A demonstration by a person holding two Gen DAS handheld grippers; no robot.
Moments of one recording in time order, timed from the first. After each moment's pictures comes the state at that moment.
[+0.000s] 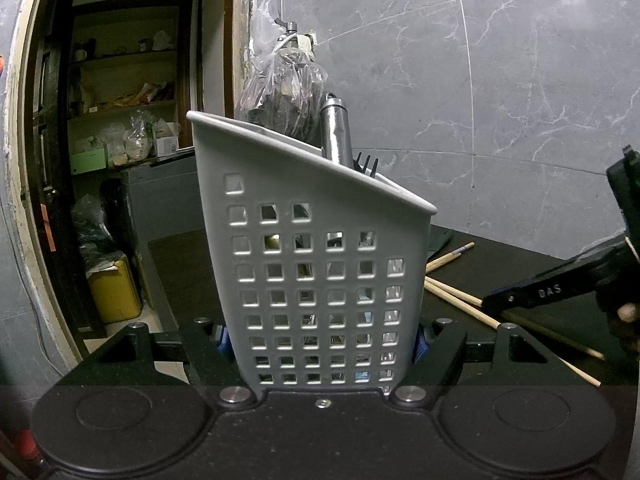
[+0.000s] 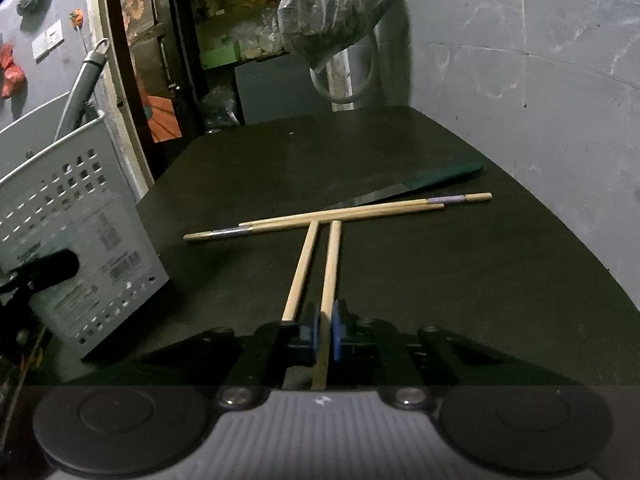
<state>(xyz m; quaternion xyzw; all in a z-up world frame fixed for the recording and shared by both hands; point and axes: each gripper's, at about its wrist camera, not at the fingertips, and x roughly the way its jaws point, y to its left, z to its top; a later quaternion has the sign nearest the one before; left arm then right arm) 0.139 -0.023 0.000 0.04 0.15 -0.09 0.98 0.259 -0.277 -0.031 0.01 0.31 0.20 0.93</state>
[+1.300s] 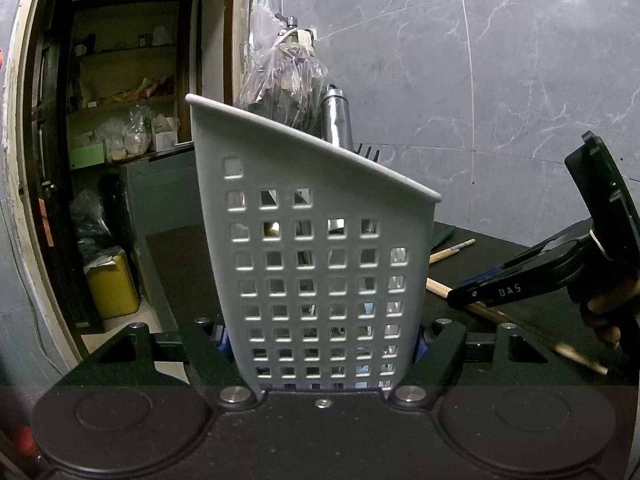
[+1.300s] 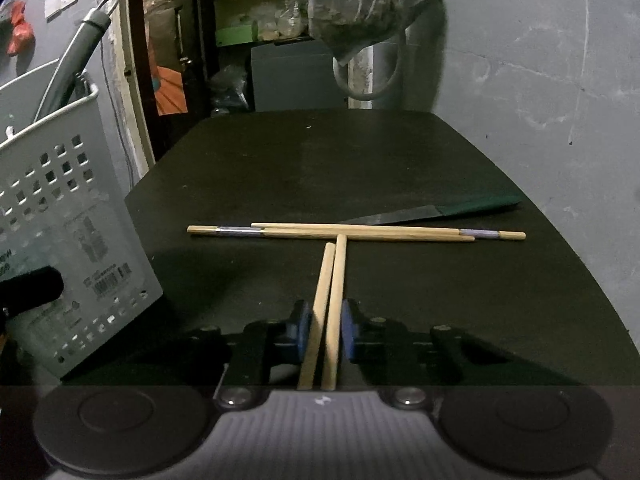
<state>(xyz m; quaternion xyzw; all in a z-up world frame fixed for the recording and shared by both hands) 0.144 -0.022 -0.003 0.04 0.16 -0.09 0.98 0.277 -0.237 -0.027 -0.06 0.32 0.21 0.92</state>
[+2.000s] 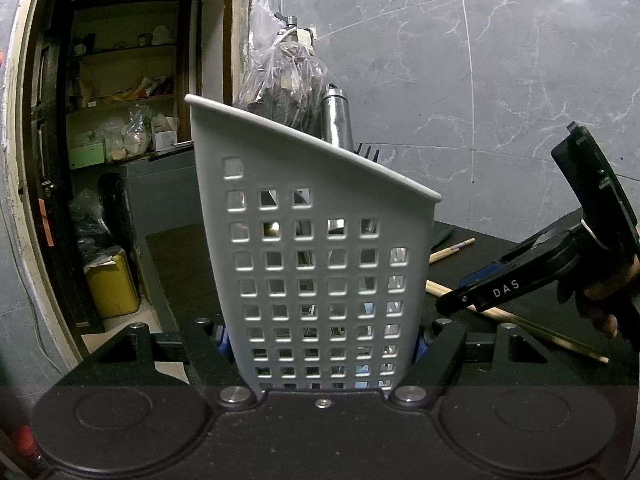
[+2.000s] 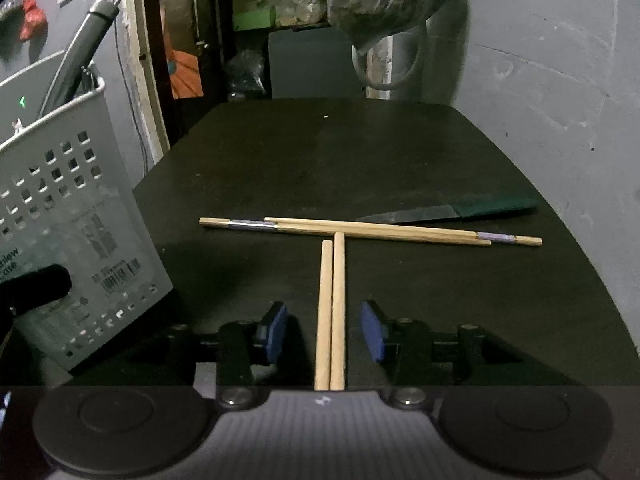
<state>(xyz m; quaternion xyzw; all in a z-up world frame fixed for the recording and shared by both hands) 0.144 -0.023 -0.002 0.04 0.16 -0.09 0.98 0.292 -0.234 -0.023 -0.08 0.34 0.23 0.91</state>
